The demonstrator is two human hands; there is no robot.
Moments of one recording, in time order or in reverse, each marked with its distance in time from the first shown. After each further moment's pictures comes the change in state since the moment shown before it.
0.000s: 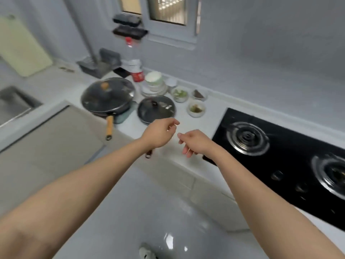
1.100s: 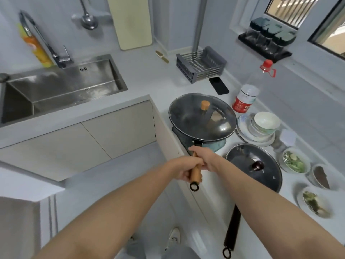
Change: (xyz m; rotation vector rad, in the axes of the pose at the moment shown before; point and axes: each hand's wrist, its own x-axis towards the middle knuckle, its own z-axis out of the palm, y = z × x) left_hand 0.070 -0.320 -0.118 -1.210 -0.214 -1.095; right_hand 0.370 -0.238 0.228 0.139 -0.297 0.347
